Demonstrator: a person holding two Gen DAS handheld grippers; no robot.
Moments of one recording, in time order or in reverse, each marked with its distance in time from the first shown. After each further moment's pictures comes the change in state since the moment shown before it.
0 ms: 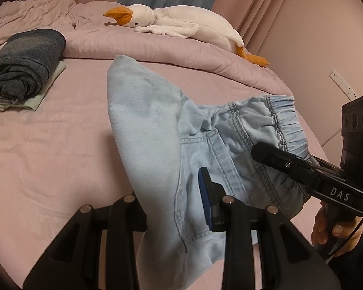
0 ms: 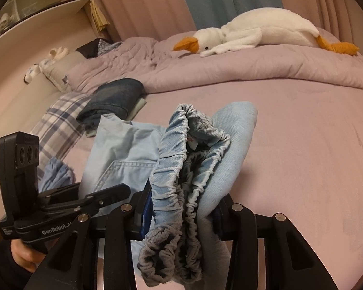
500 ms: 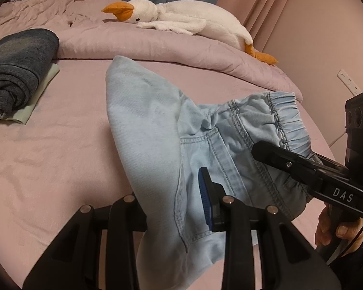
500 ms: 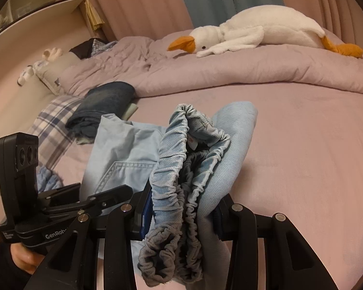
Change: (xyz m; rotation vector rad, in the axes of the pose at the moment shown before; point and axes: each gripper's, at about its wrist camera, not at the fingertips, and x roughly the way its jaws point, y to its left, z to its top) left arm 0.044 0.020 0.029 0.008 0.030 0.019; right arm 0.032 -0.010 0.023 0.002 0.012 -0.015
